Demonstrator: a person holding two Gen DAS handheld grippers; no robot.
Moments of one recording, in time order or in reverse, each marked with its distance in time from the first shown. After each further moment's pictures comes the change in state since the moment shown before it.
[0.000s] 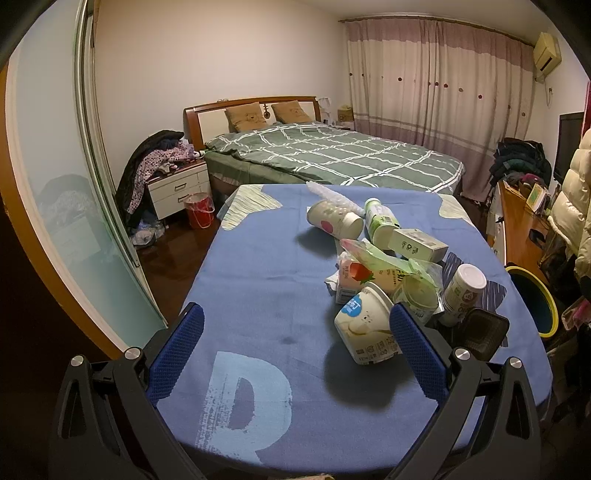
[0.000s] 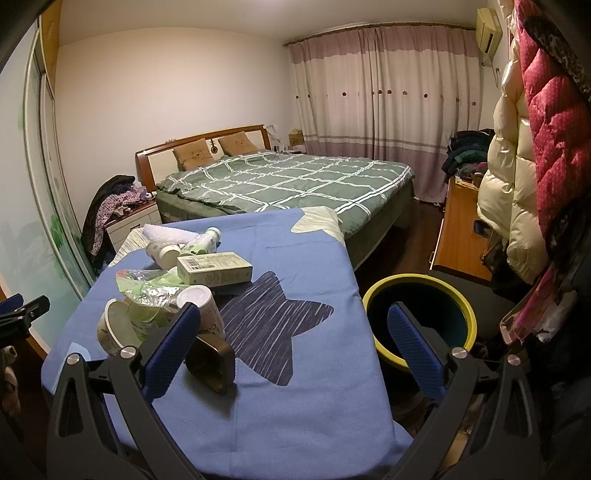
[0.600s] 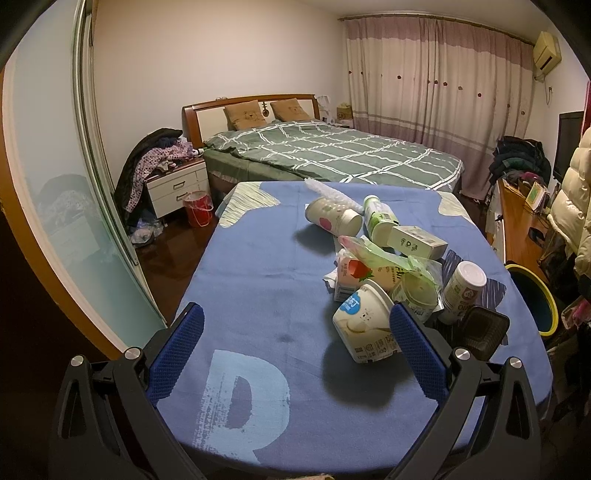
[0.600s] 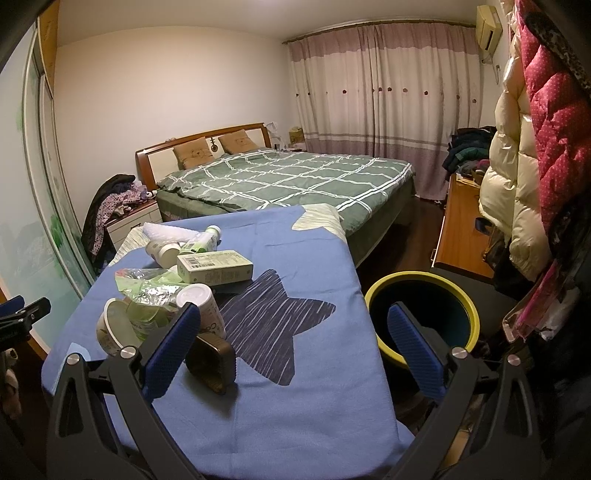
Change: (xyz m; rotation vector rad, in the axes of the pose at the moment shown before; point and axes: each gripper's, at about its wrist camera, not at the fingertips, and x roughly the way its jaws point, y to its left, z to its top) left arm 0.002 -0.003 -0.003 0.003 0.003 0.000; right arm 0.003 0.000 -0.001 0.002 0.004 0.003
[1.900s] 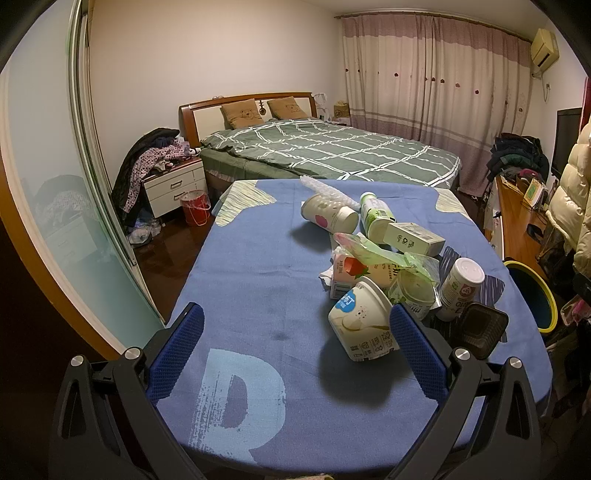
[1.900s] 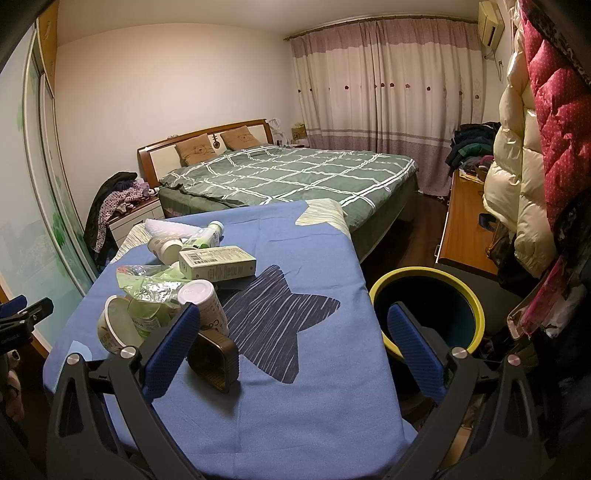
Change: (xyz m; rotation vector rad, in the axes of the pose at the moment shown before) left arm 0.004 -0.005 -0.005 0.006 0.008 -0.006; right arm 0.006 0.004 -0.003 0.003 0.020 0.010
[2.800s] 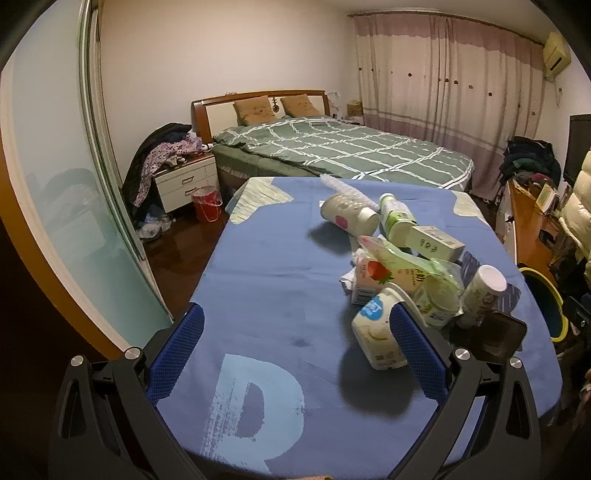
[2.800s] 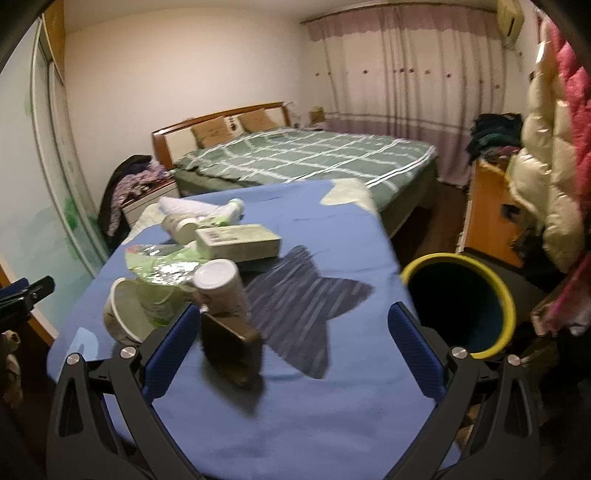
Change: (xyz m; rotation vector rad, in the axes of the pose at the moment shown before) left arm 0.019 0.016 0.008 -0.023 0.019 0.043; right arm 0.042 0.025 -0.006 -0.018 0.093 0.105
